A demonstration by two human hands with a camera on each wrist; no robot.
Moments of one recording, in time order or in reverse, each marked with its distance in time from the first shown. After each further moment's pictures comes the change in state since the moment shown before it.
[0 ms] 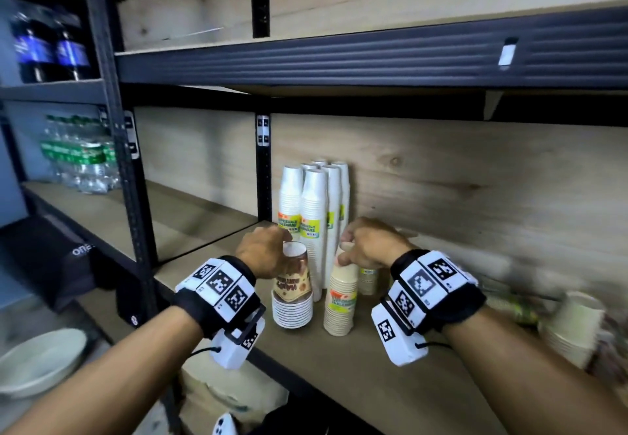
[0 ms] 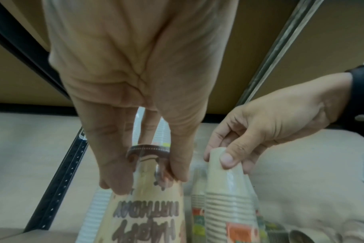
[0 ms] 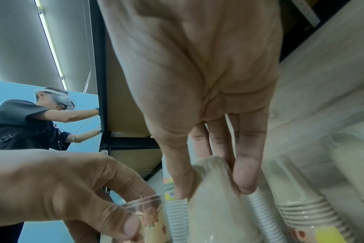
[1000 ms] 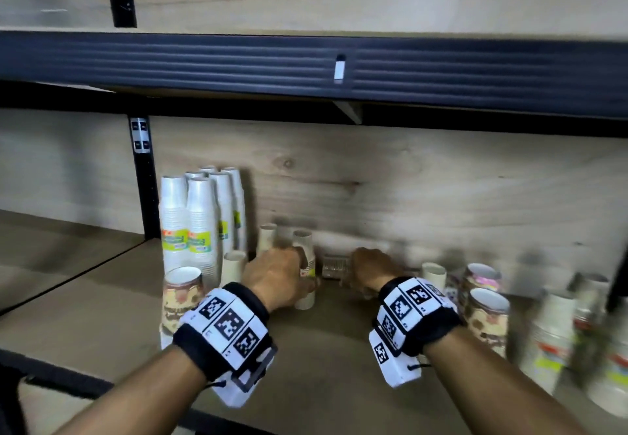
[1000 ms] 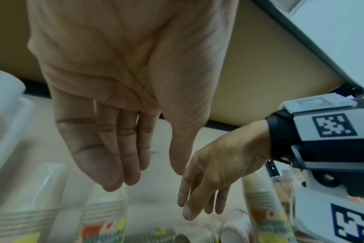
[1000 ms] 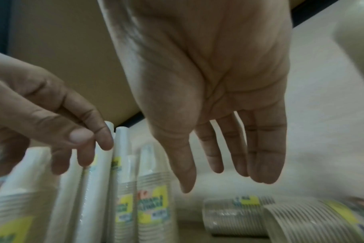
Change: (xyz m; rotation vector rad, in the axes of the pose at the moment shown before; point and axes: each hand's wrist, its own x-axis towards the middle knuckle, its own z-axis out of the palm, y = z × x) left_hand -0.006 0.154 0.044 -0.019 -0.077 0.294; right_hand -0.040 0.155 0.003 -0.117 0.044 0.386
